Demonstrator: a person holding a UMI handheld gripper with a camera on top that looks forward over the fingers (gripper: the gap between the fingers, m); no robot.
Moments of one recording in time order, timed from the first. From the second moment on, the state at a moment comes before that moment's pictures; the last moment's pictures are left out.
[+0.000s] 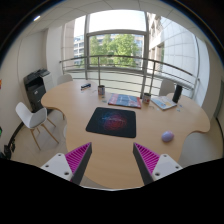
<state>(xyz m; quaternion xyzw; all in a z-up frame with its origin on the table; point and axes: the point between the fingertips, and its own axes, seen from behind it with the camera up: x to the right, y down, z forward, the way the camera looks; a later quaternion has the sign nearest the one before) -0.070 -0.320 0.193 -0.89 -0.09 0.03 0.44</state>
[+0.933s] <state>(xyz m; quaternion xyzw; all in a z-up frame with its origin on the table) 0.234 -0.082 -0.011 -0.90 0.11 -0.02 0.42</state>
